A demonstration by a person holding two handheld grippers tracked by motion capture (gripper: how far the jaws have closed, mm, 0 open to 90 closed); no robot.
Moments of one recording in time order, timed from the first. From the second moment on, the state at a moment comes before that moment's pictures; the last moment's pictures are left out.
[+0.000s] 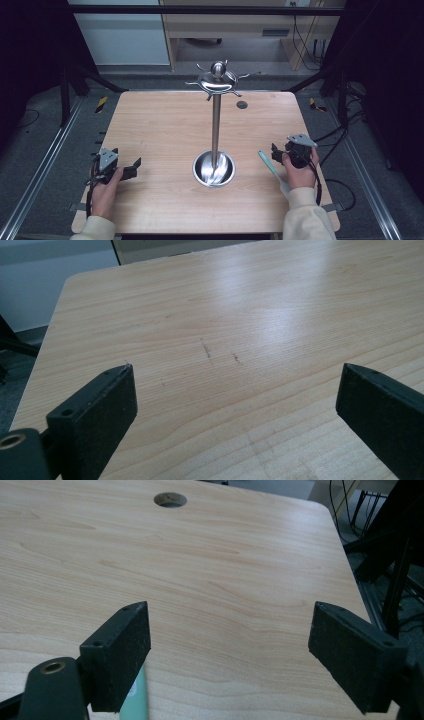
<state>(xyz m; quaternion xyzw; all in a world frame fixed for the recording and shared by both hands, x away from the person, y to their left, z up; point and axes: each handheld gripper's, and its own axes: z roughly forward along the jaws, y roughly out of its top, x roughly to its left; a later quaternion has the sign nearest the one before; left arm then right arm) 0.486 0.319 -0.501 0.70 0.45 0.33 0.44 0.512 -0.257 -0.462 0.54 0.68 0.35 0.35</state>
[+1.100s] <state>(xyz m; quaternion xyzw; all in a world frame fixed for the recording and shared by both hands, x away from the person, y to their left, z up) 0.486 0.318 -0.501 0.71 0.45 0.33 0.44 0.520 -0.197 -0.471 0.42 0.82 0.31 0.23</state>
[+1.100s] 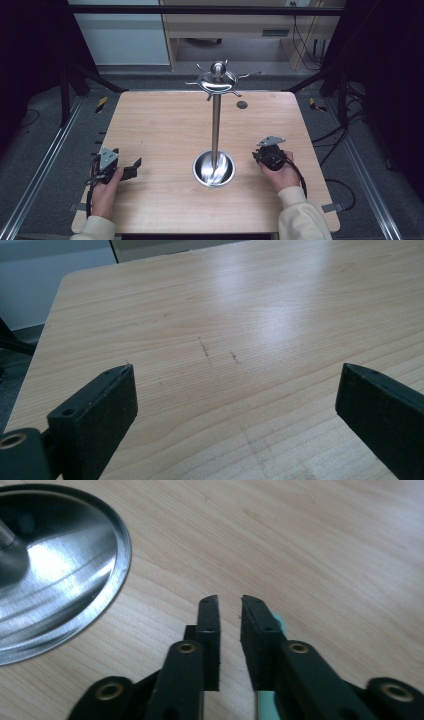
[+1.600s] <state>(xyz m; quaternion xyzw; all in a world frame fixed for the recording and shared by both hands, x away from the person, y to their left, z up) 0.486 0.318 -0.501 0.71 0.45 0.33 0.44 0.529 -0.203 -0.483 0.46 0.83 0.26 0.22</state>
